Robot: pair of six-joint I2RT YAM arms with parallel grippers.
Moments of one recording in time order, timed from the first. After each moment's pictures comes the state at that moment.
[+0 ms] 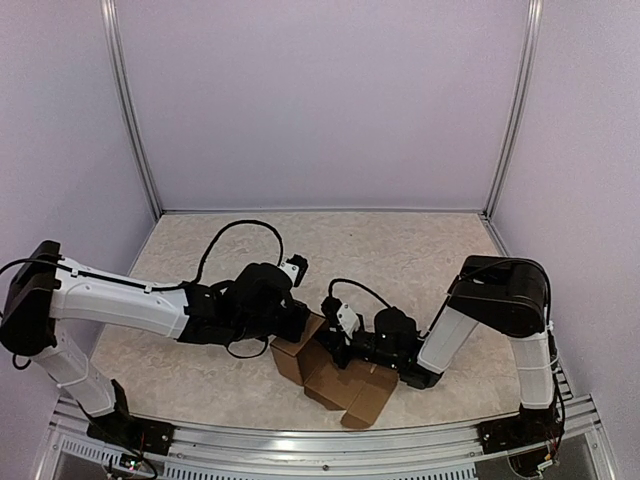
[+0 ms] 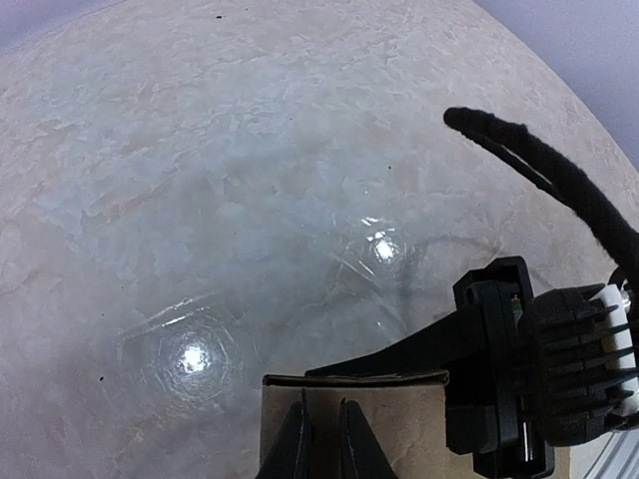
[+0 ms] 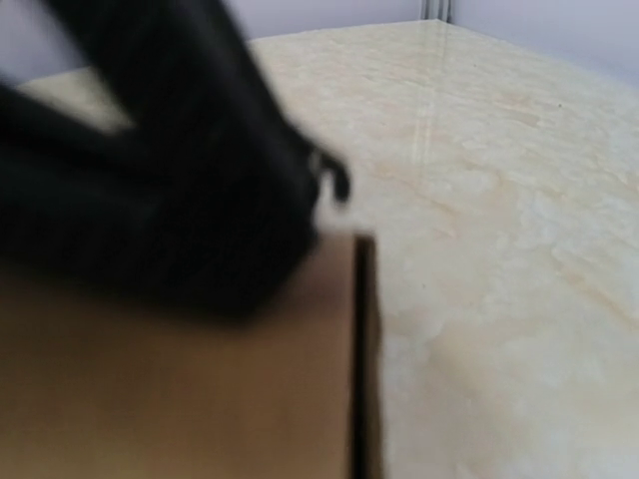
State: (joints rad) left arm -1.08 1.58 0.90 -0.01 -0.31 -0.48; right arm 1.02 2.14 0.69 1.31 -0.06 -0.03
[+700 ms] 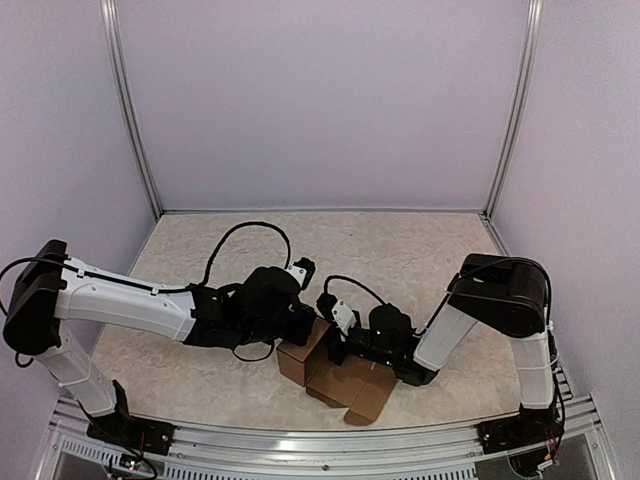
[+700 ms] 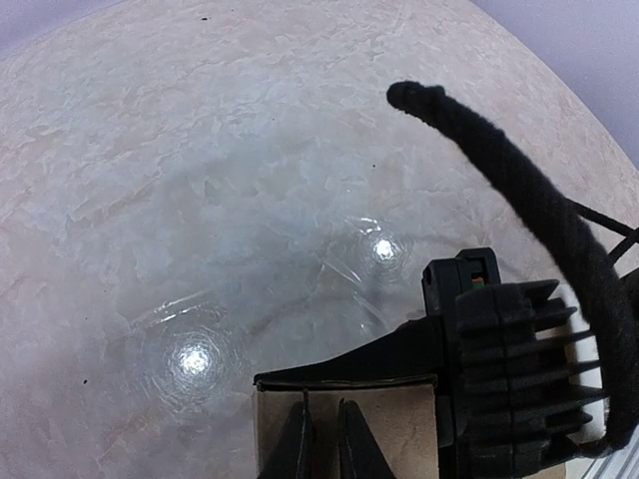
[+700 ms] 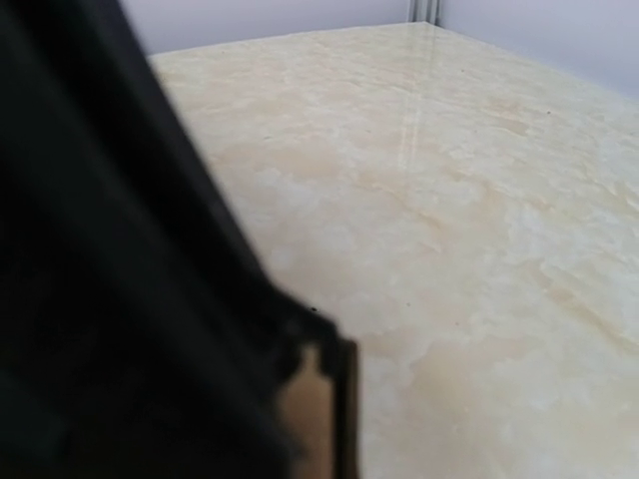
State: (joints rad) left arm -1.12 1.61 0.93 -0.01 -0.33 -0.48; right arm 1.03 2.14 0.74 1.26 -0.03 -0.04
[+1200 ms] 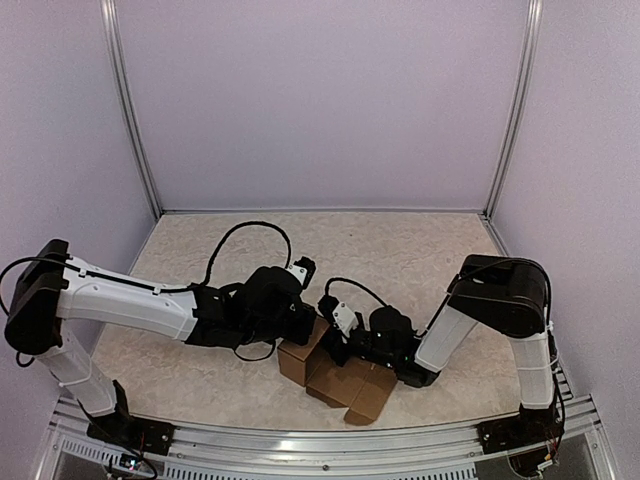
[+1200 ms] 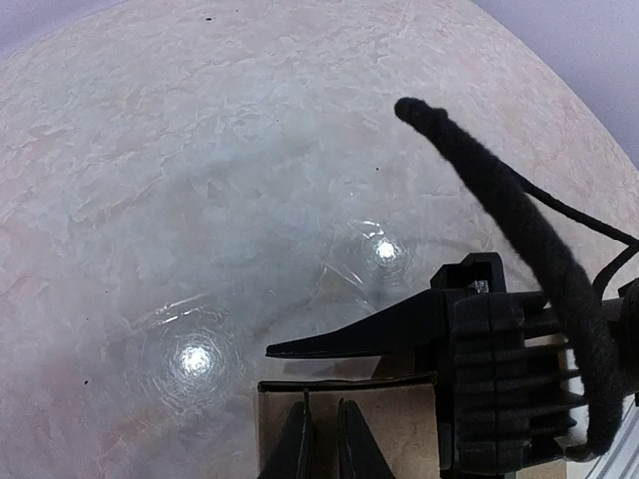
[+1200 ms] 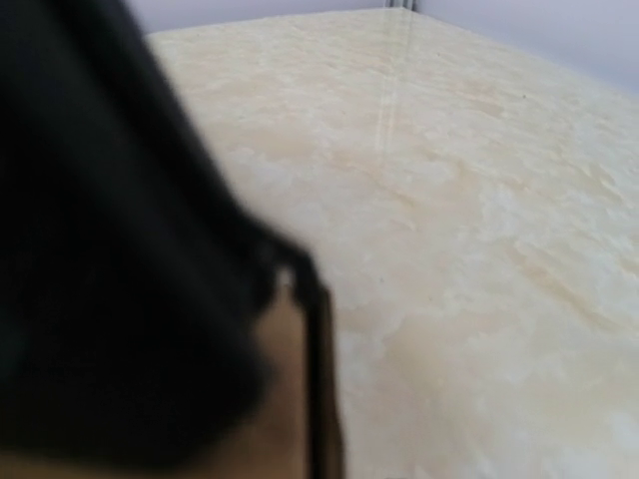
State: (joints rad) left arm -1.12 1.62 0.94 -0.02 -0.34 -0.49; right arm 1.03 2.14 0.73 1.25 0.01 -0.06
